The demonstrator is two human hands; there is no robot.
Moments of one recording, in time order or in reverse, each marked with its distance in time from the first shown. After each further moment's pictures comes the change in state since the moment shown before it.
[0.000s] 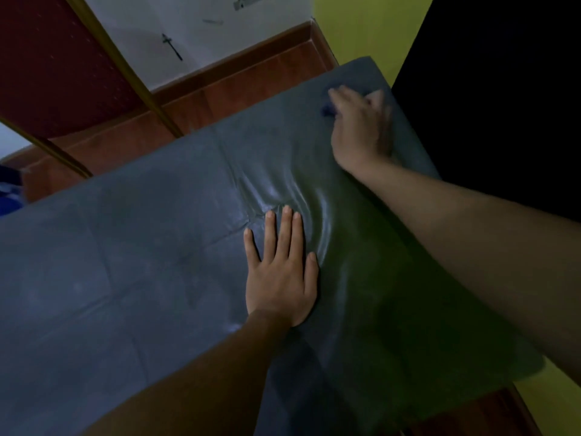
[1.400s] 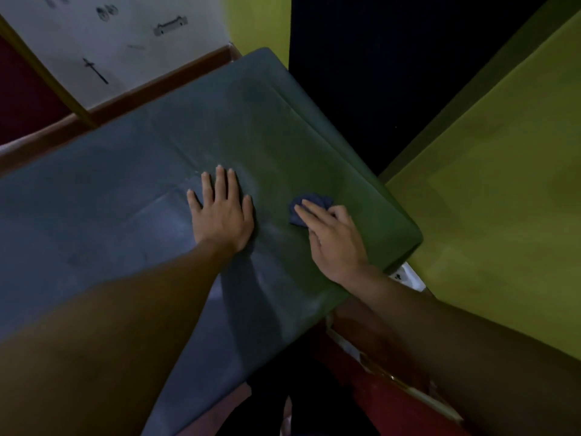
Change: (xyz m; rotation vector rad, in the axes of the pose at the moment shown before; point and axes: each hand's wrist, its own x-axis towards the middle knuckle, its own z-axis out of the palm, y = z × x) left_hand -0.013 0.004 -0.002 -0.003 0.017 -0.002; right_hand -0.313 0.054 -0.065 -0.015 -0.120 -0.088
